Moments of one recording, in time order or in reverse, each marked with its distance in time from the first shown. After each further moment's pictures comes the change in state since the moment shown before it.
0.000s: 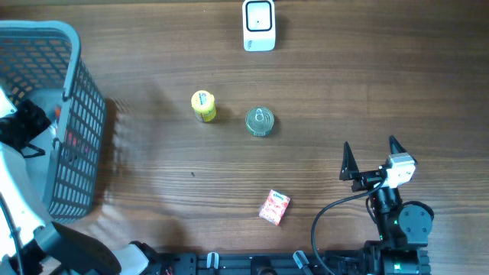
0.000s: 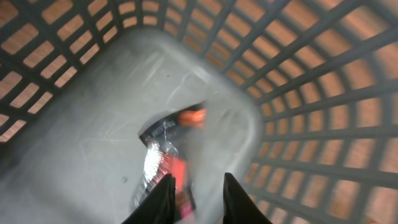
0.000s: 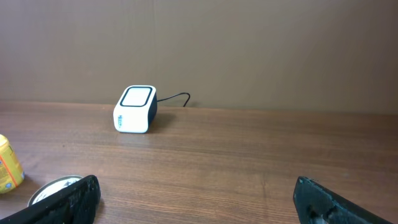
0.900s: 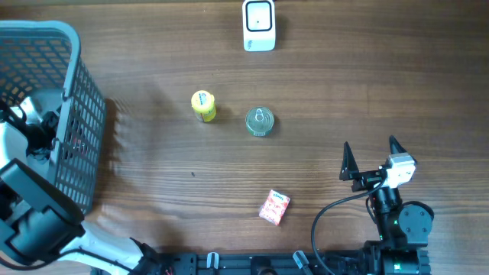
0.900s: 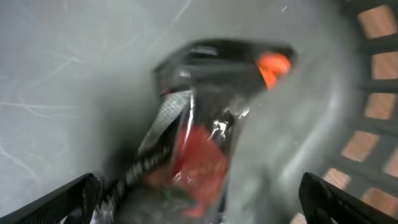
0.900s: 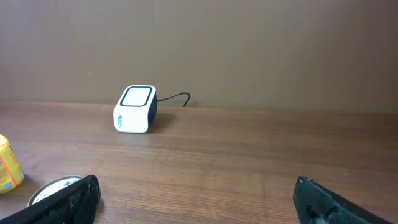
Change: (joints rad) left arm 0.000 0.368 0.012 -0.003 0.035 -0.028; right arm 0.000 0.000 0.000 0.000 0.000 0.000
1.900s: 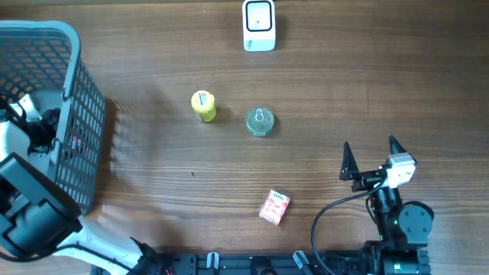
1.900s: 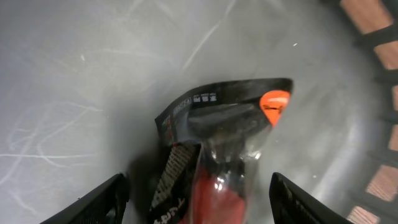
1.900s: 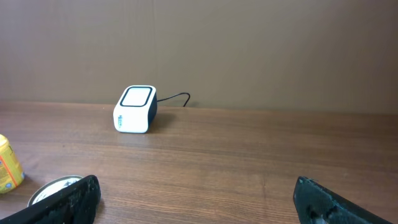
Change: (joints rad) left arm -0.006 0.043 0.000 0.101 -0.032 0.021; right arm 0.000 0.000 0.000 0.000 0.000 0.000
